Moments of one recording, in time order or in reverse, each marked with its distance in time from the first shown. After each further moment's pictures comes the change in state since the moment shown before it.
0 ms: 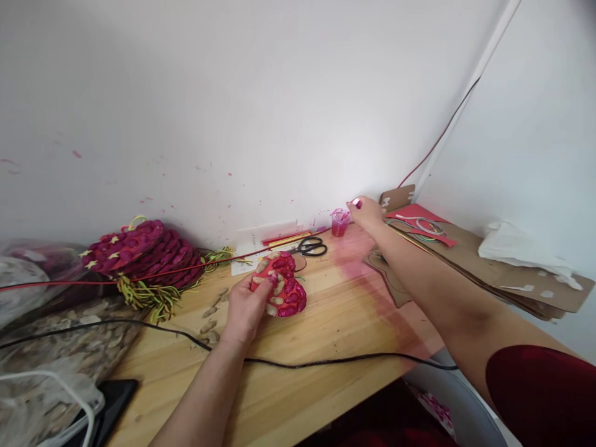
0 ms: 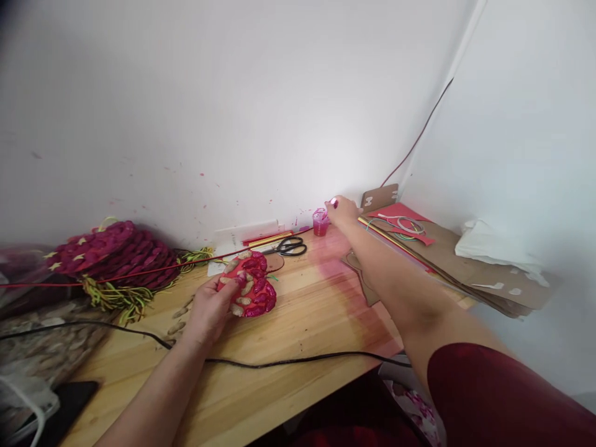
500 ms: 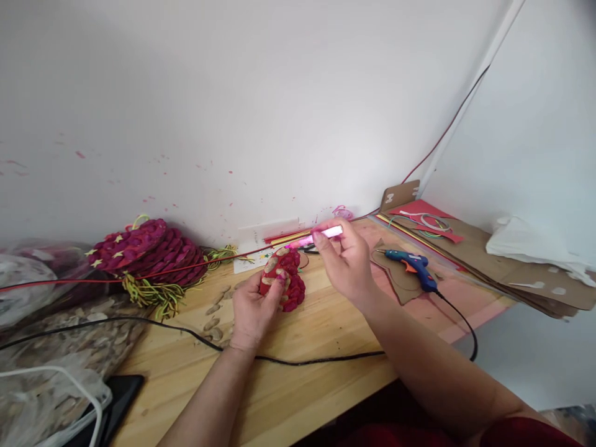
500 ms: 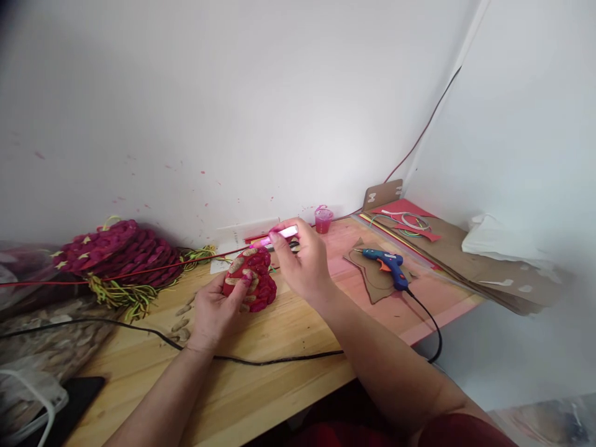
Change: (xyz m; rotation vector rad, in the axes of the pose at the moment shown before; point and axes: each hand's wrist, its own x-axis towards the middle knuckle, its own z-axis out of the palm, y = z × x) left_hand -0.012 0.002 -0.002 0.469 0.004 0.362; right_hand -0.181 -0.071 -0.022 0.909 0.022 -0.510
